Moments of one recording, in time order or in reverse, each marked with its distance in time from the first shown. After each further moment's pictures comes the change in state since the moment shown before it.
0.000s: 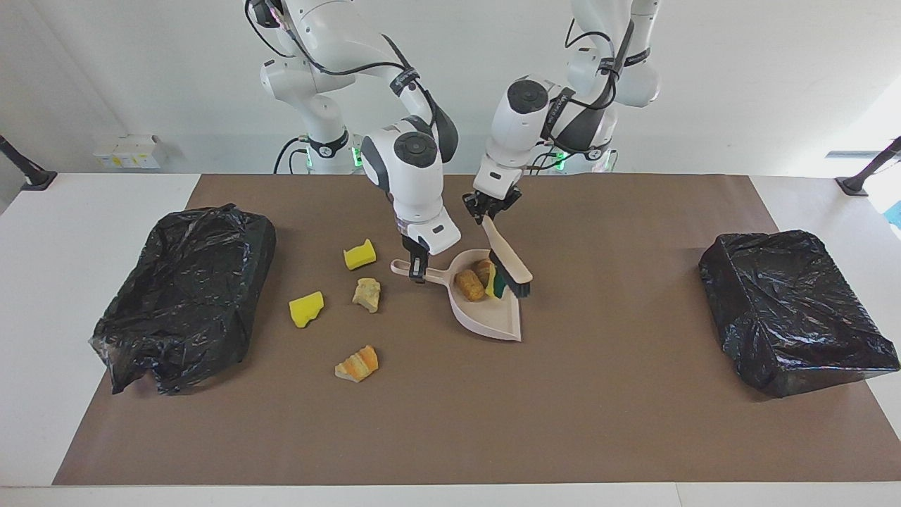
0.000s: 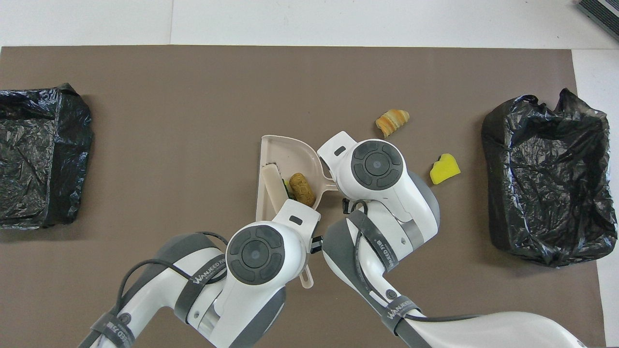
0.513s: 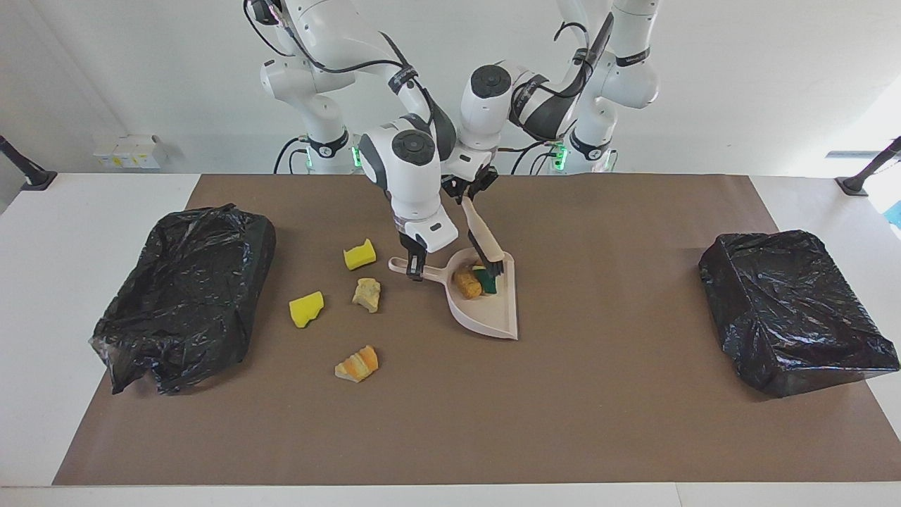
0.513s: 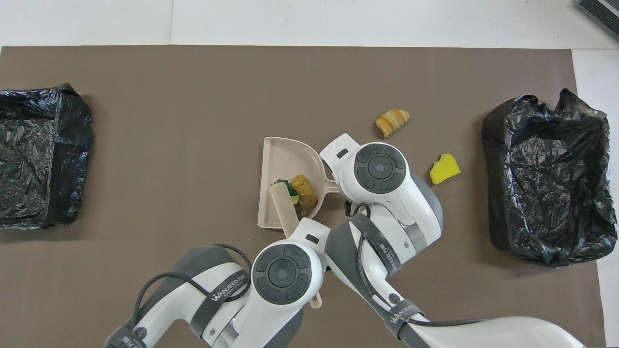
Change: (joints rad) left arm -0.022 -0.007 -0.031 0.014 0.000 -0.081 -0.064; right arm -0.003 -0.019 0.001 -0.023 -0.001 0.001 0.000
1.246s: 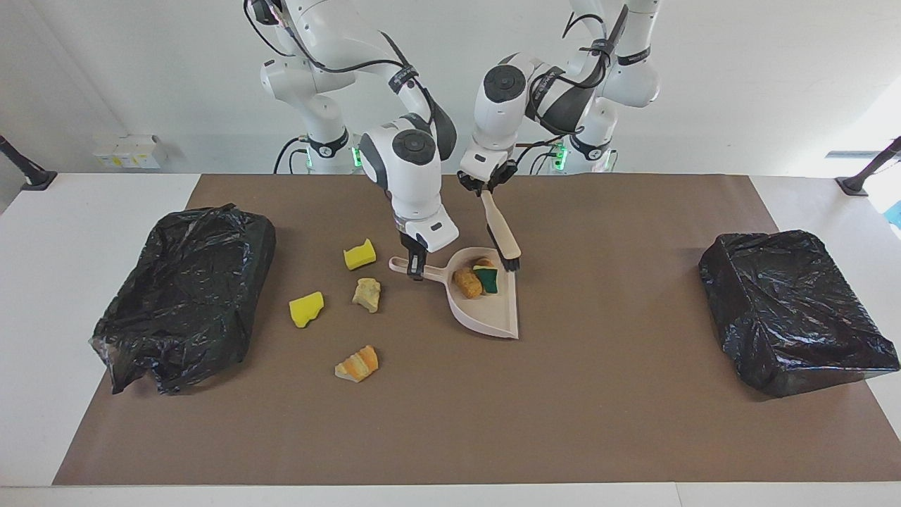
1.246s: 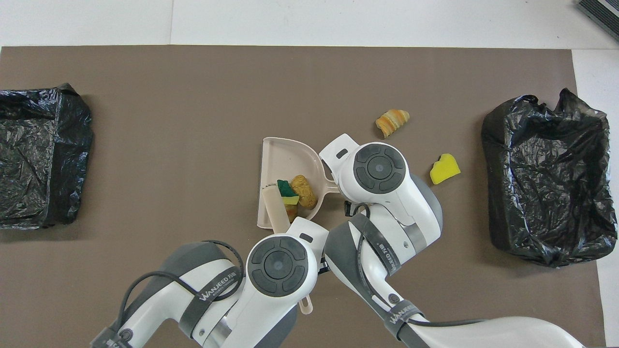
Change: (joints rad) left arm 0.083 -0.035 0.002 0.016 0.002 -0.190 0.131; right arm 0.001 0.000 0.001 0.001 0.001 0.000 0.000
